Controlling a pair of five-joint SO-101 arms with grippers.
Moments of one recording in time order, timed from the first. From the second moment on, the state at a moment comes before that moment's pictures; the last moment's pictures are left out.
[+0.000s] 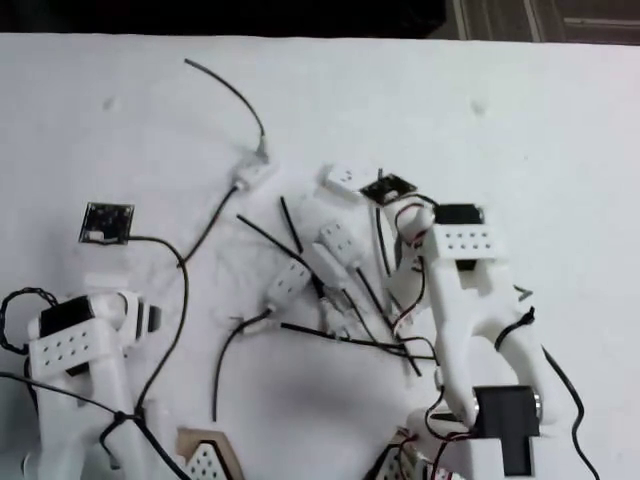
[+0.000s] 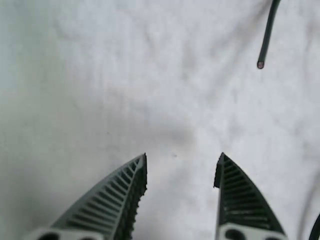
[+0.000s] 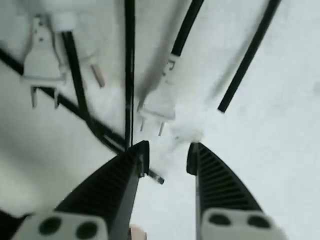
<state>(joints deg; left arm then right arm) -28.9 -44.1 68.4 57.6 -23.7 -5.9 -11.1 36.0 74.5 28.8</state>
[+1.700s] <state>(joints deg) -28.9 -44.1 68.8 57.6 -23.7 -13.3 3.6 25.4 77.6 26.5</state>
